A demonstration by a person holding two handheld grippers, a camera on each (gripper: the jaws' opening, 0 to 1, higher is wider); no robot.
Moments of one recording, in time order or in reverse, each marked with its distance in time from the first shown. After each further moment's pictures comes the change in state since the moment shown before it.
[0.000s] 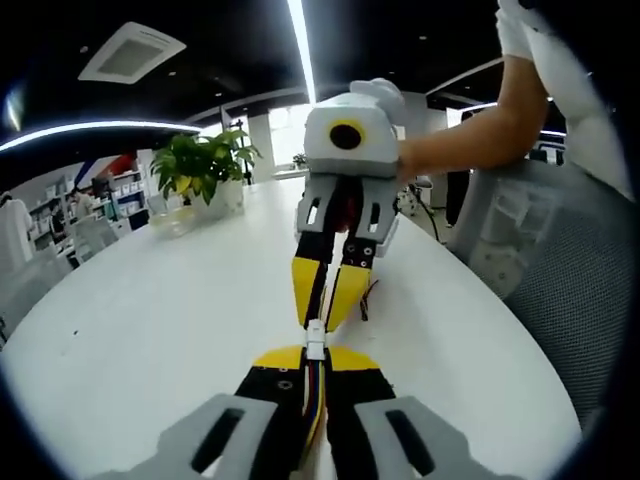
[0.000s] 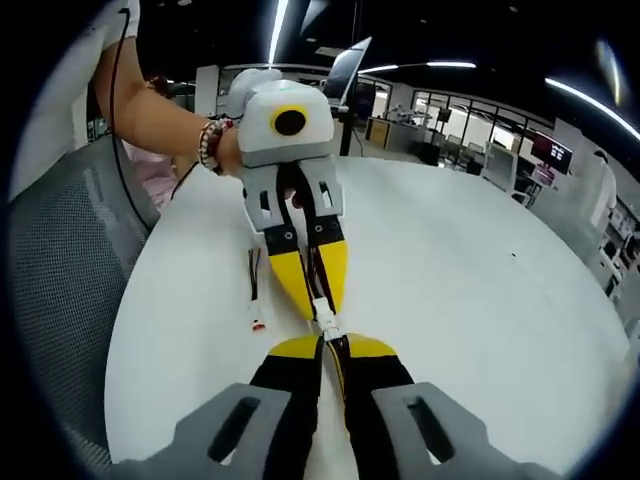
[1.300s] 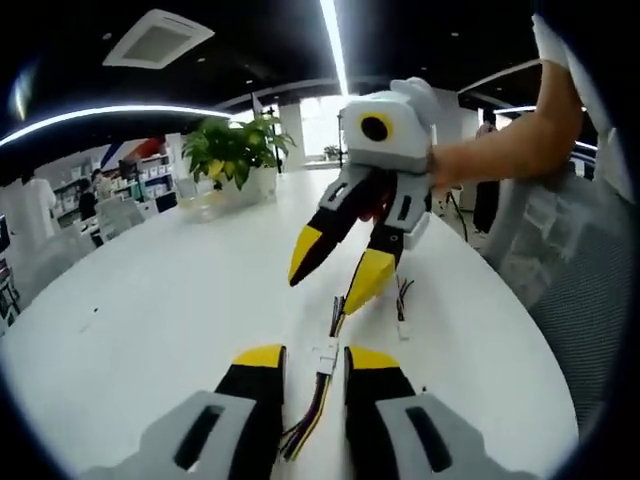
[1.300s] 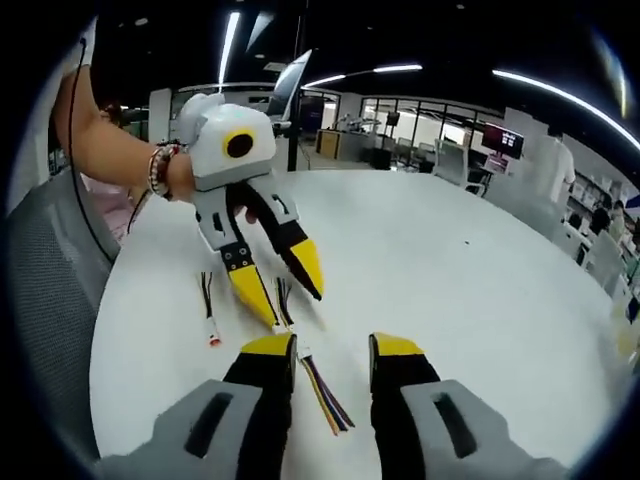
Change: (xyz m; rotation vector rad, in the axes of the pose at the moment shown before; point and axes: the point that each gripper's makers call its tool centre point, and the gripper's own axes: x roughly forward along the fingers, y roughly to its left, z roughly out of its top) left arm -0.013 0.030 0.008 -0.103 -0.031 0.155; right arm -0.025 -0.040 0.013 0.135 -0.102 -0.182
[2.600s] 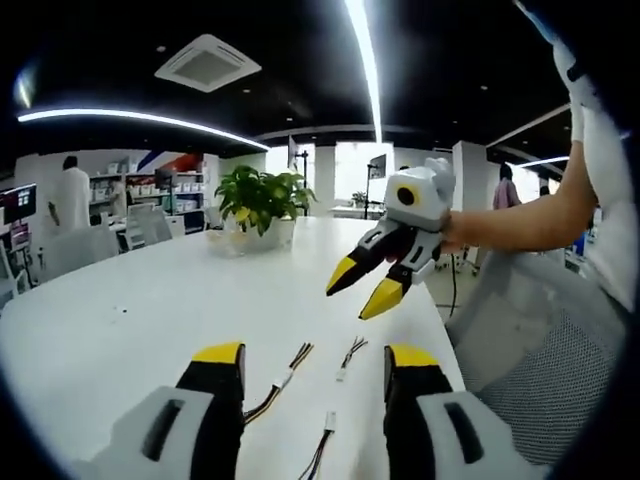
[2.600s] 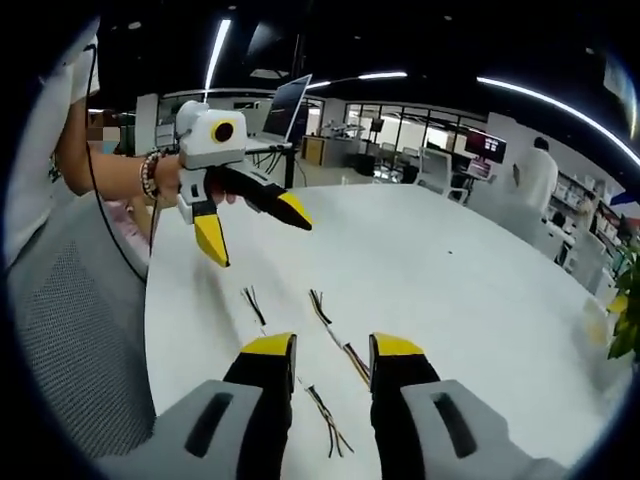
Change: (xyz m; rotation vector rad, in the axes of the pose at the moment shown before) left arm -0.073 -0.053 0.046 -0.116 -0.113 0.065; right arm -0.059 0.051 0.014 0.008 0.025 -0.049
